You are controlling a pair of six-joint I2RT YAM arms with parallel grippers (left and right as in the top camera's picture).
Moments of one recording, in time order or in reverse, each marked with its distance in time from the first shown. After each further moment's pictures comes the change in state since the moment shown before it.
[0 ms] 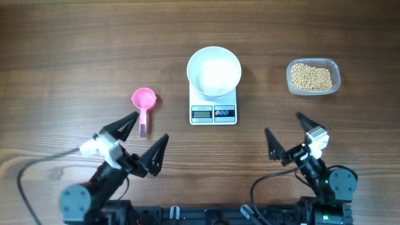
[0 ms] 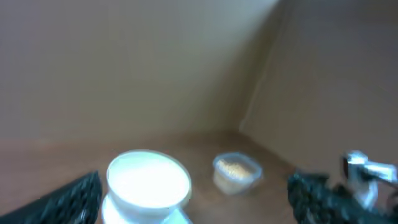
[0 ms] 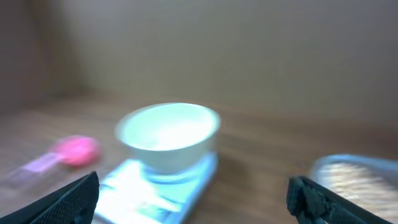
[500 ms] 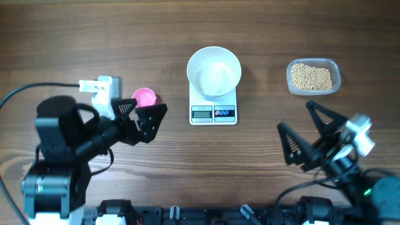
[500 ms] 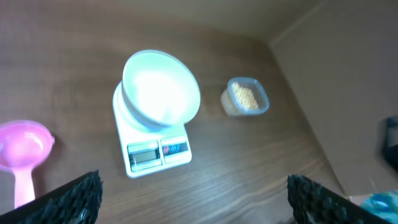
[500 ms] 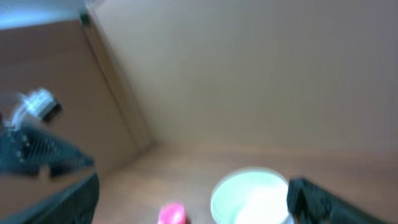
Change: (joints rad) left arm 0.000 0.692 0.737 -0.829 -0.003 0.142; right arm -0.026 0.324 0.663 -0.282 -0.134 0.288
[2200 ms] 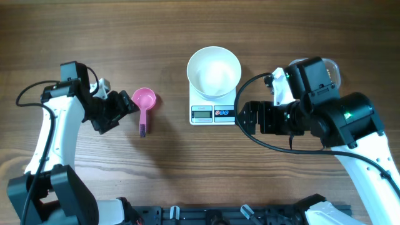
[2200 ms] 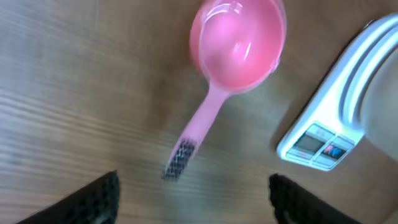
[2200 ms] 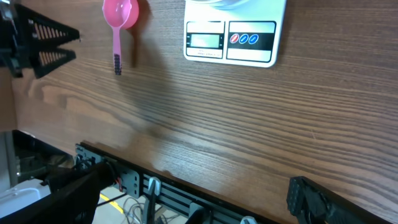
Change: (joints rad) left arm 0.242 0.708 -0.024 -0.100 -0.241 -0.031; right arm 0.510 0.894 0.711 -1.059 0.366 0.005
